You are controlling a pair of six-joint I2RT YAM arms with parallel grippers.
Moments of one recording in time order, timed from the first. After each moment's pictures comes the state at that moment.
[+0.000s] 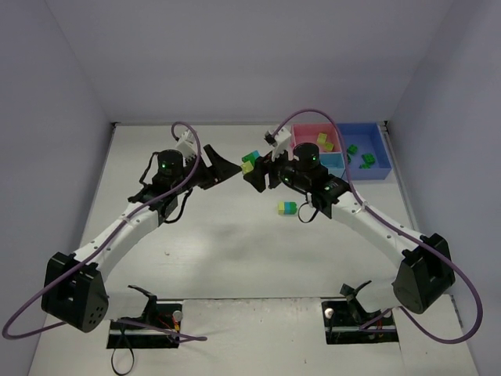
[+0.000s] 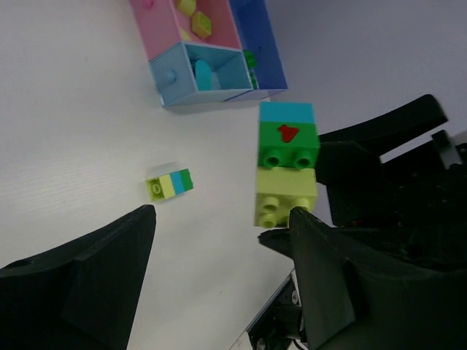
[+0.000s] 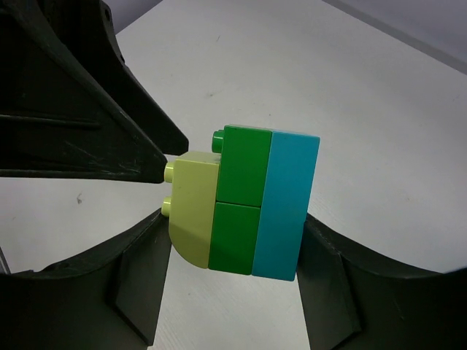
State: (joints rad) left arm -0.41 1.28 0.94 0.07 0.39 -0.86; right arm 0.60 1.39 1.06 0.04 -0.30 0.09
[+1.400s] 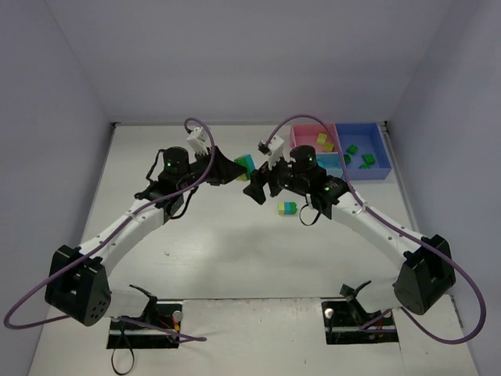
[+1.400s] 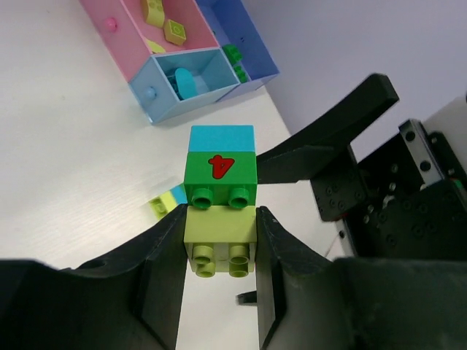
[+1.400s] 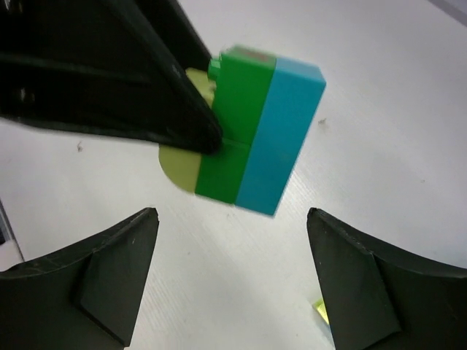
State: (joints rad) left arm -0.47 1.34 0.97 0.19 0.41 -0.73; right arm 0.62 1.38 1.07 -0.07 -0.34 0.00
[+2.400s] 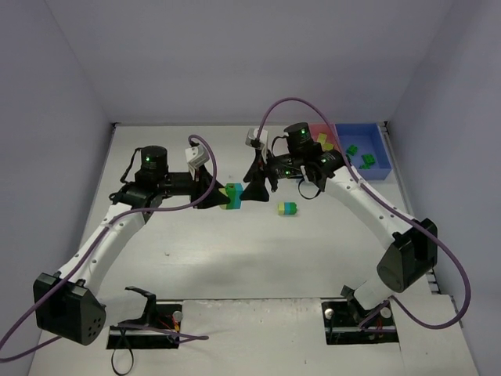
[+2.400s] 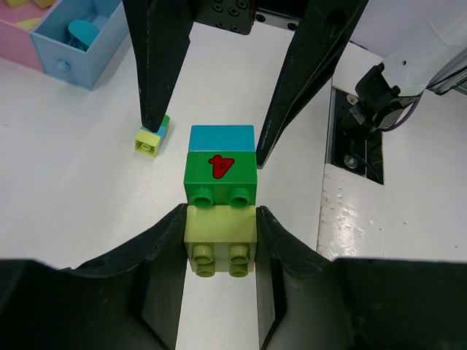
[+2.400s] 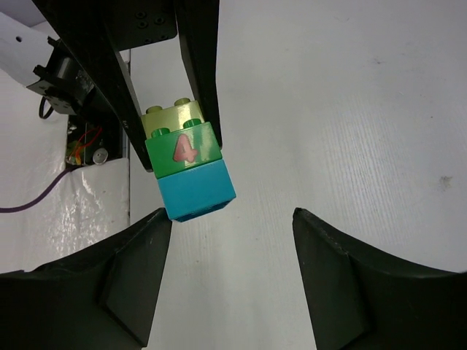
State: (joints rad) left arm -0.31 1.19 1.03 -0.27 1.06 0.08; right arm 0.57 1.55 1.41 -0.47 -0.89 -0.25
